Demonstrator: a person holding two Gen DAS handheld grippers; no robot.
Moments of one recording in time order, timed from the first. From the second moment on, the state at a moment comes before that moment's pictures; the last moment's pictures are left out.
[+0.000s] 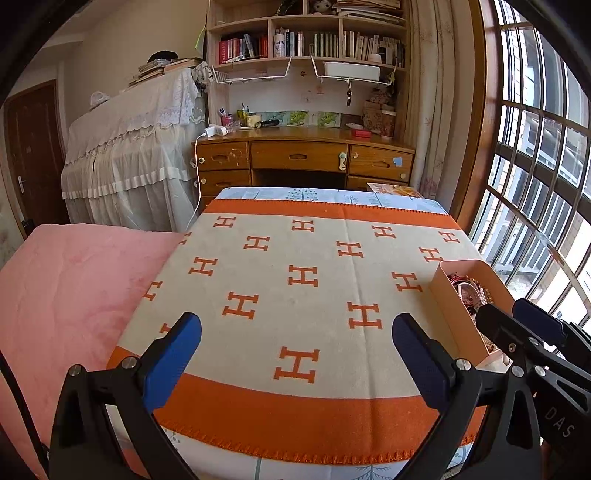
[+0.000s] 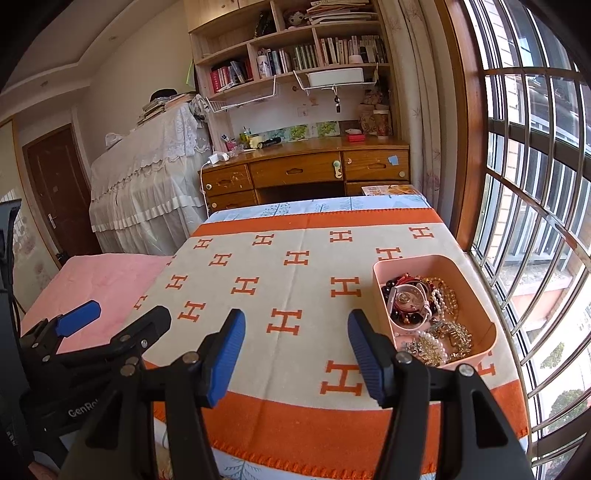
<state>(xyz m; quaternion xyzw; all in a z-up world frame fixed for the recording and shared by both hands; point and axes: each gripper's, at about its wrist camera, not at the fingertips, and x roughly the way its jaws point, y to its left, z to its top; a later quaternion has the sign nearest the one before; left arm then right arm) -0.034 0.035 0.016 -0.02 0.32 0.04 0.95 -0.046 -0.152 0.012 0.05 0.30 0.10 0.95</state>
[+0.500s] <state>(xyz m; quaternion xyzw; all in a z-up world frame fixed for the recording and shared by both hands) -0.030 0.033 0.015 -0.02 0.33 0.04 0.94 -0.045 -0.152 0.011 0.05 0.31 0.10 0.95</state>
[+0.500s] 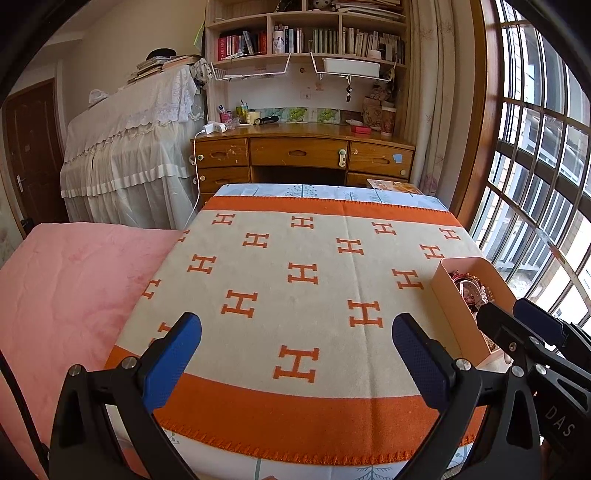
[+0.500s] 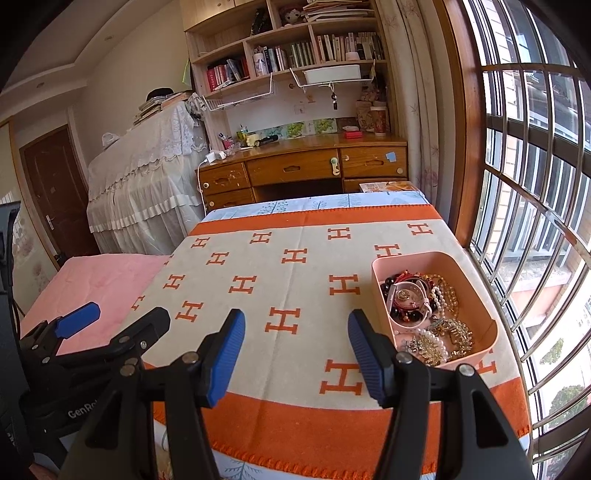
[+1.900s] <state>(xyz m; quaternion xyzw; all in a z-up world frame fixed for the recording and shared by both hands) -0.032 0.034 0.008 -0.02 0.33 0.04 0.94 -0.042 -0.155 0.011 0.06 0.31 0.10 0.94</state>
